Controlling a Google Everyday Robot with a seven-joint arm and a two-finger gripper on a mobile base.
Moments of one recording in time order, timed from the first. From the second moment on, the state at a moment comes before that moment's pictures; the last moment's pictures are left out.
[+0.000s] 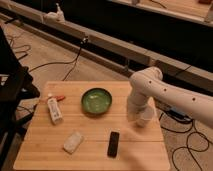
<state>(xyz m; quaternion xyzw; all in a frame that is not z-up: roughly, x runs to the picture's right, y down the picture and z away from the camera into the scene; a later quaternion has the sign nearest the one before) 0.138 0.152 0.720 -0.37 -0.10 -0.07 0.92</state>
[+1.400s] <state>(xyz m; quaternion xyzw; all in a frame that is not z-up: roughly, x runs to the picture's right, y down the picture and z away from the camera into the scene) 0.091 0.296 0.752 -0.49 -0.11 -0.12 0.86</state>
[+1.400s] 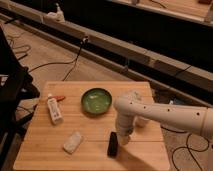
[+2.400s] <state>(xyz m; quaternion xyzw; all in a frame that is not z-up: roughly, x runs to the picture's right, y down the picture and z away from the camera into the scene) 0.036 0.274 0.786 -0.47 -0.14 -0.15 0.86</state>
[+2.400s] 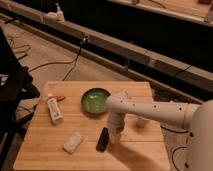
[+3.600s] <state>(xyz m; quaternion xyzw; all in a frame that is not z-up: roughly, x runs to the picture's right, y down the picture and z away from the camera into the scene) -0.079 0.252 0.783 -0.44 -0.22 -0.26 0.83</state>
